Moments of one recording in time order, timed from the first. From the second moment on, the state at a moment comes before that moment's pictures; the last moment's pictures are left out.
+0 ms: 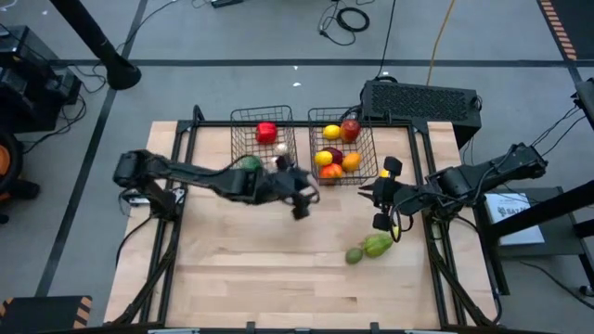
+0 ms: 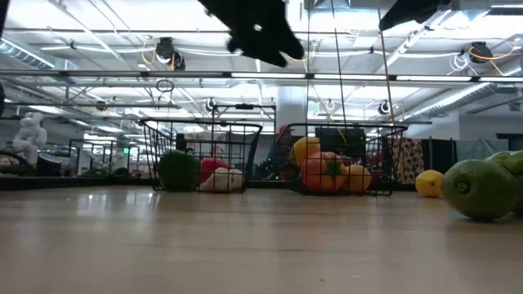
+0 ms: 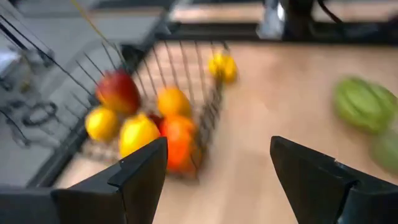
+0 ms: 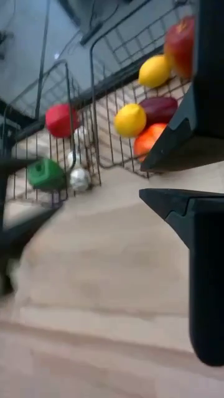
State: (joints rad) left arm -0.07 1.66 1.29 -0.19 -0.43 -0.06; right arm 0.36 1.02 1.02 -0.75 0.58 0.25
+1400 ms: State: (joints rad) left arm -0.37 1.24 0.91 -0.53 -0.66 -0.31; right arm 0.62 1.33 0.70 -0.31 0.18 0.72
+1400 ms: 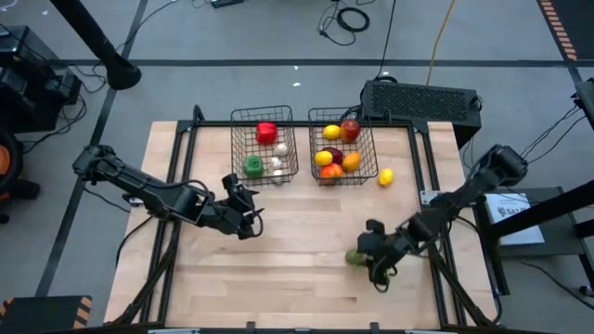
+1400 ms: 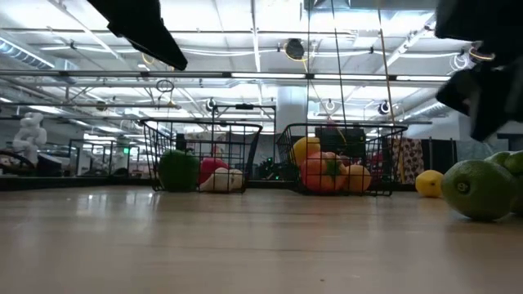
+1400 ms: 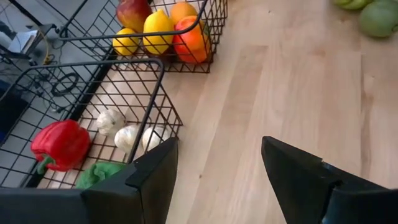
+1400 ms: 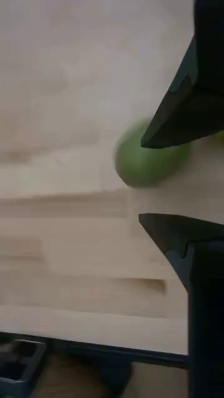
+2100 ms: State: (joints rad) left arm -0.38 1.24 0.91 -0.53 -0.66 -0.33; right arm 0.69 1.58 0.78 -0.32 0.38 0.56
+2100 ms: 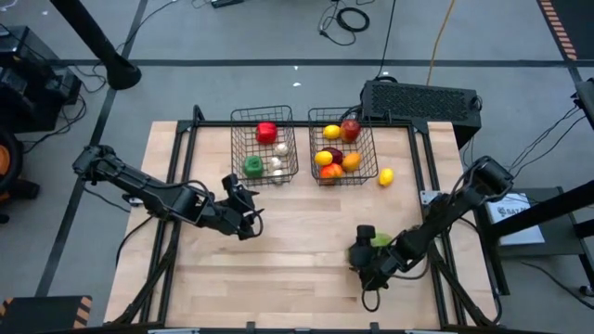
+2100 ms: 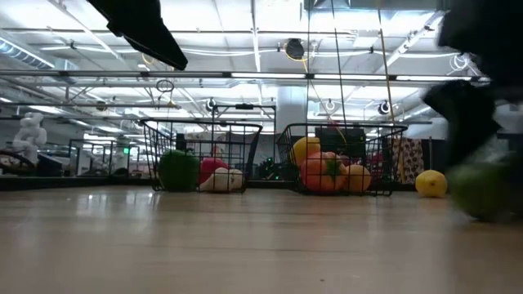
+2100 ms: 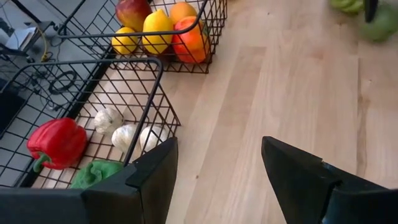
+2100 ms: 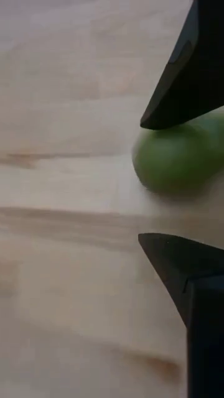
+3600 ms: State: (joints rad) left arm -0.37 1.24 0.91 -0.51 -0.66 -0.33; right arm 0.71 1.59 0.86 -0.66 0.20 0.73
